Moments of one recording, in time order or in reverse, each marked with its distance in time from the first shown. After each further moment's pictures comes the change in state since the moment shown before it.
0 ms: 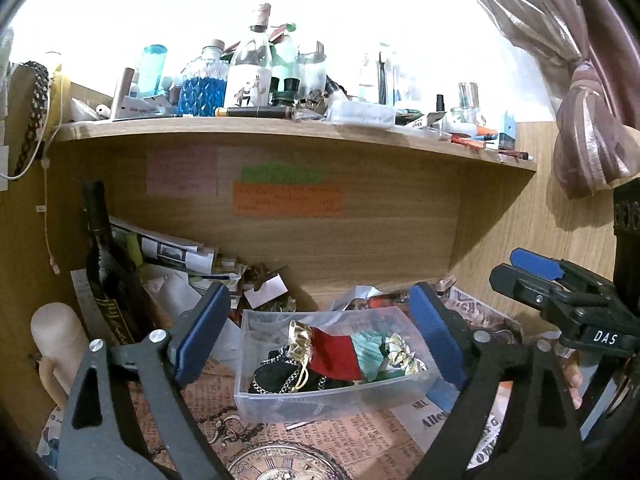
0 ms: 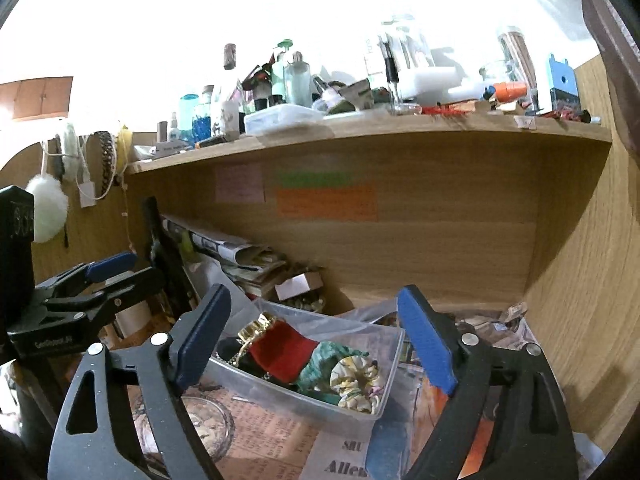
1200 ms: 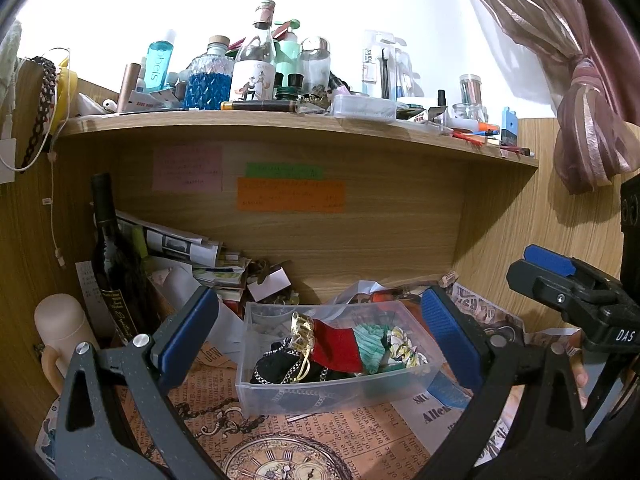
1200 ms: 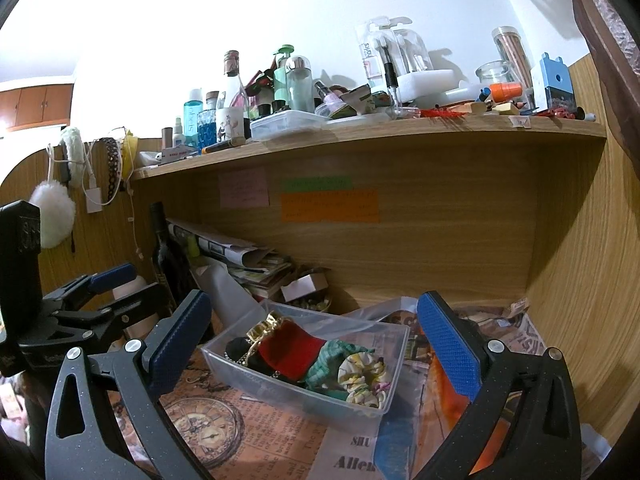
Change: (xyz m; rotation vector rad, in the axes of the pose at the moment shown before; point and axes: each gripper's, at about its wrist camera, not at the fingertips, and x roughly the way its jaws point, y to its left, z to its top) left arm -0.004 -0.002 -0.007 -0.006 0.009 0.019; right arm -0.009 0.007 -0.002 0.019 -0.014 -0.003
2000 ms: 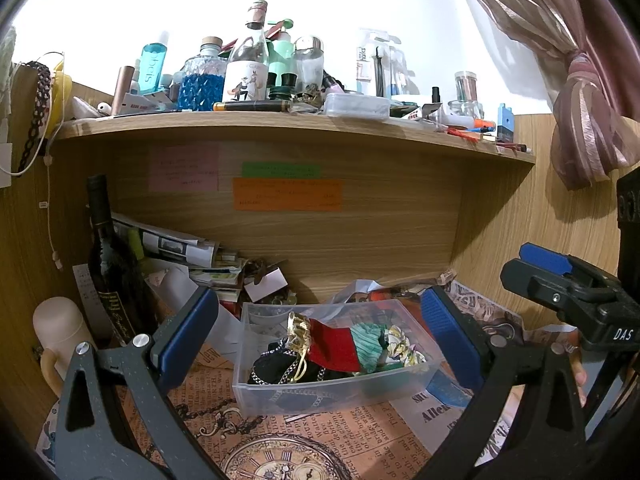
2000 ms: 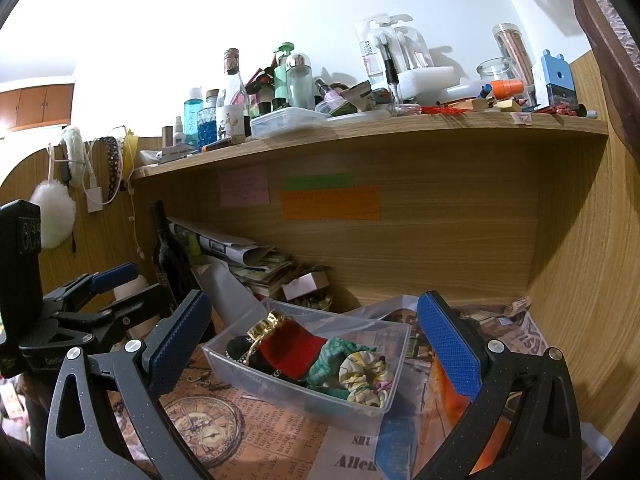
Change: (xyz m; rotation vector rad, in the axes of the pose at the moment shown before) left arm 0.001 -0.003 -0.001 0.018 0.002 -0.009; right arm 0.001 0.003 -0.001 0.004 0.004 -0.005
